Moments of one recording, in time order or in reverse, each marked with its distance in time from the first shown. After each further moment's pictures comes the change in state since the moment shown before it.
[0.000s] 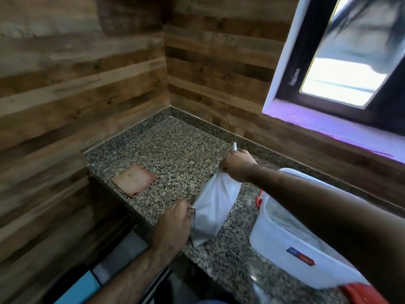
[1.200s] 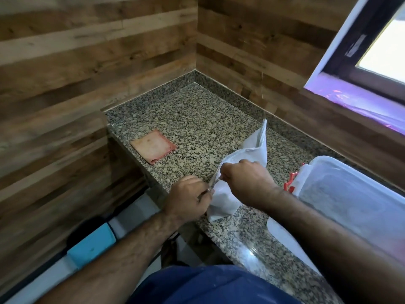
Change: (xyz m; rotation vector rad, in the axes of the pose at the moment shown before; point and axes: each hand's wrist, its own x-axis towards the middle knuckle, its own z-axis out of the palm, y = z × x) left_hand 0.021 -0.051 0.013 -0.011 0.243 0.444; right_hand -0.077 -0.114 -0.036 0.213 -0.032 -0.020
